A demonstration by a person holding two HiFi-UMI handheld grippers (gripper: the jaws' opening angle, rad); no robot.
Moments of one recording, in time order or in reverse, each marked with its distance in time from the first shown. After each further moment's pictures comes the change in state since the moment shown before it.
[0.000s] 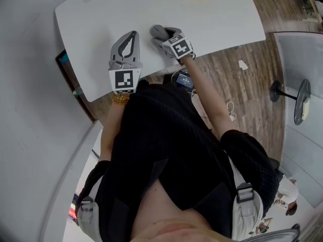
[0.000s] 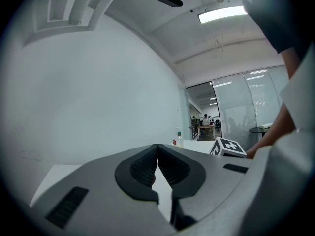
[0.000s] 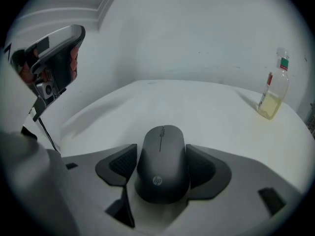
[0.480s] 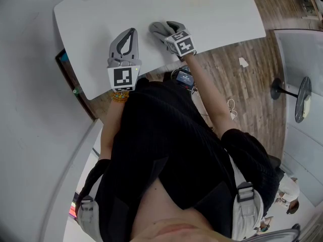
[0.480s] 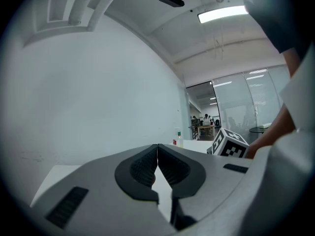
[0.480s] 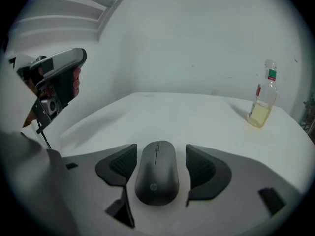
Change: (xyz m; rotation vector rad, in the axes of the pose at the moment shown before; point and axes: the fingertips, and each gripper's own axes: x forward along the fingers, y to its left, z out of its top) left arm 0.000 0.002 0.000 0.004 0.003 0.002; right arm -0.023 -0.007 0.029 0.024 -0.121 -0.030
